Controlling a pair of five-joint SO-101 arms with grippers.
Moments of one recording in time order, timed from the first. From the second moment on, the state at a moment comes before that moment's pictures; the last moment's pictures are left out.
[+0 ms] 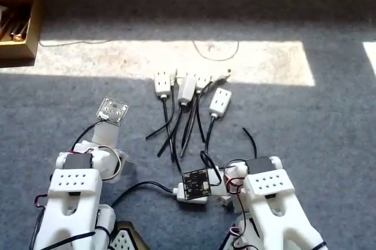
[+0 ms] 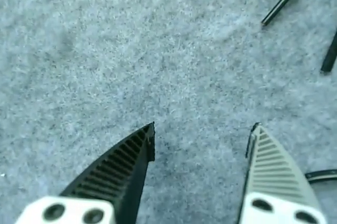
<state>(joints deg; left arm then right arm) -9.0 -51.3 77.7 51.0 -18.6 -17.0 -45.5 75.7 65.8 87.8</state>
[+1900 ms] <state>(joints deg) -17.7 -97.3 69.4 71.3 -11.5 -42.3 -40.7 56.2 37.5 18.6</state>
